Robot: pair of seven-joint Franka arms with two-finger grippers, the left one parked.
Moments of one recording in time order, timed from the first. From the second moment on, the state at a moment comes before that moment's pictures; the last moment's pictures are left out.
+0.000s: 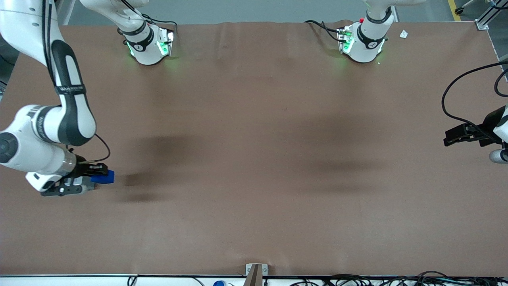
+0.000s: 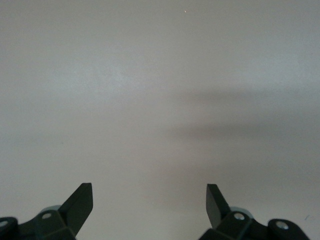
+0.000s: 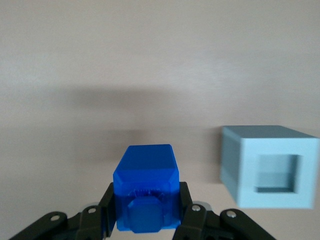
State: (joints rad) arm 0.08 0.44 -0.20 -1.71 0.09 2.11 -0.21
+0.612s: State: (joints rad) arm 0.03 0.42 -0.31 -1.70 0.09 2.10 -0.25
